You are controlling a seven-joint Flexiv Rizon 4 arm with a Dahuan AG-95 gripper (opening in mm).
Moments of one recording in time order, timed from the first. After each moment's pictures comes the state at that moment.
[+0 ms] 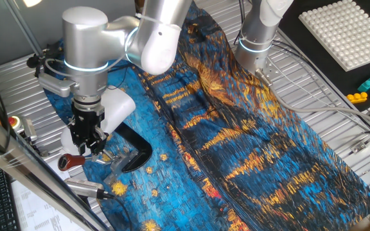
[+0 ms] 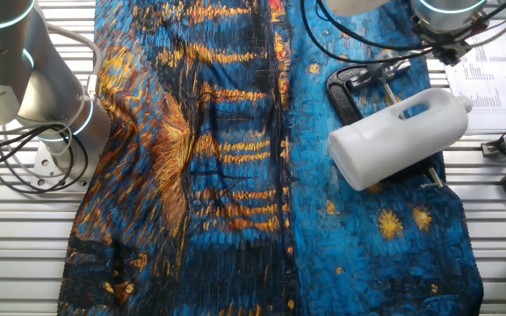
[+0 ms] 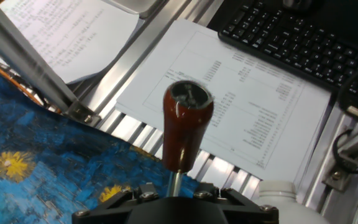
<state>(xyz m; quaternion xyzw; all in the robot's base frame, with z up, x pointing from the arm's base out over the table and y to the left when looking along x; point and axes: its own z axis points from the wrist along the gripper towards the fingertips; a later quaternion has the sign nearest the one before) 0.718 0.147 0.144 -0.27 0.93 0.10 0.21</state>
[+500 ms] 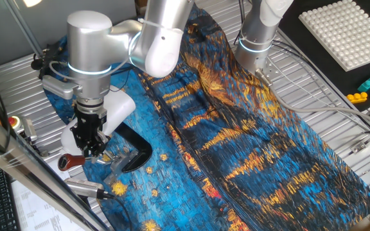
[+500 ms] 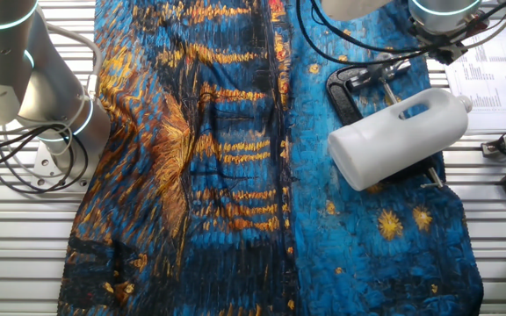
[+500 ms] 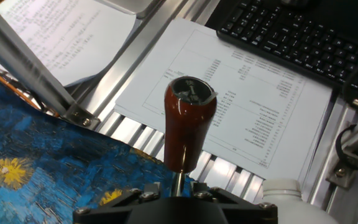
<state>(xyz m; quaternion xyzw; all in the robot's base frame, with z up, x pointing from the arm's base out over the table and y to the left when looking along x) 0.720 0.149 0.139 -0.26 0.94 0.10 0.22</state>
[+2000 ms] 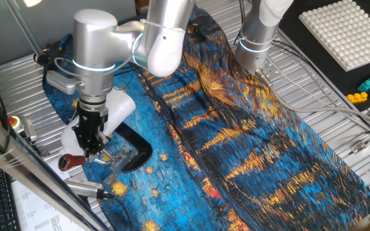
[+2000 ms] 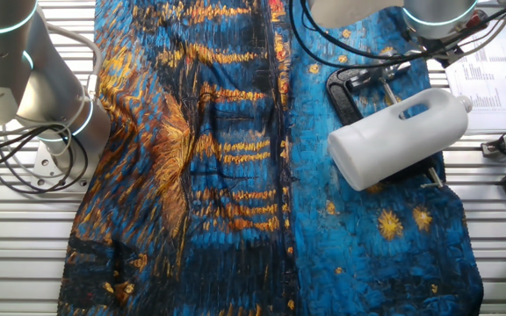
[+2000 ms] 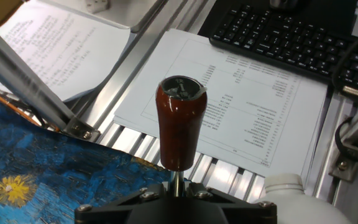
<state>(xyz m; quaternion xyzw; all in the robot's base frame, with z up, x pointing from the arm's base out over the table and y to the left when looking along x) 0.719 0.149 0.140 -0.22 0.94 0.12 0.24</state>
